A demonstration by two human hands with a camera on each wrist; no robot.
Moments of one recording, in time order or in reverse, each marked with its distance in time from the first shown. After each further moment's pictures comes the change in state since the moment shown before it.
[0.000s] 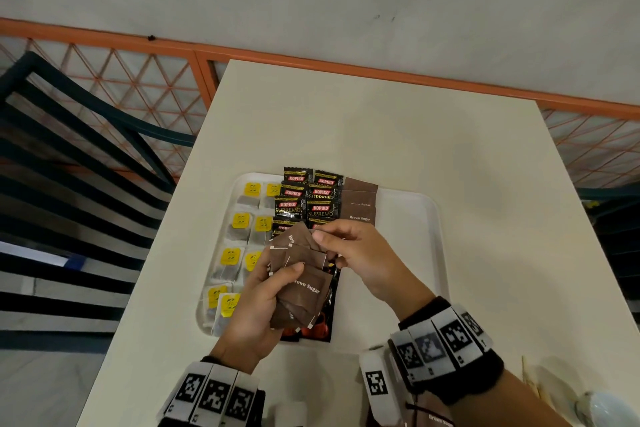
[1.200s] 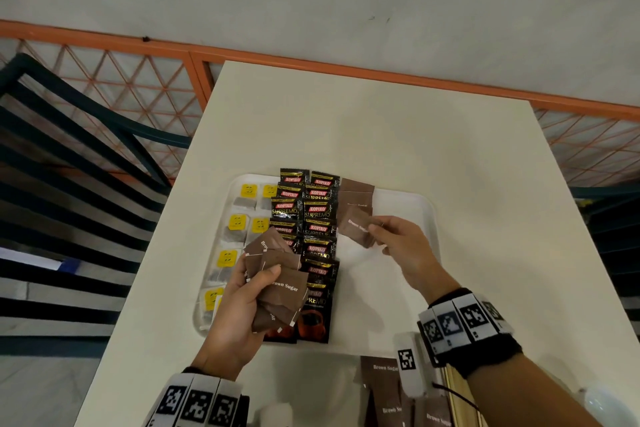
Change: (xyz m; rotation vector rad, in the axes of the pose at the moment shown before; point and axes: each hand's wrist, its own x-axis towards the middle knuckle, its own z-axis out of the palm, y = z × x) left_hand 0.003 -0.002 -0.023 -0.032 0.068 0.044; right_hand 0.017 0.035 -0.063 -0.020 0.345 0.112
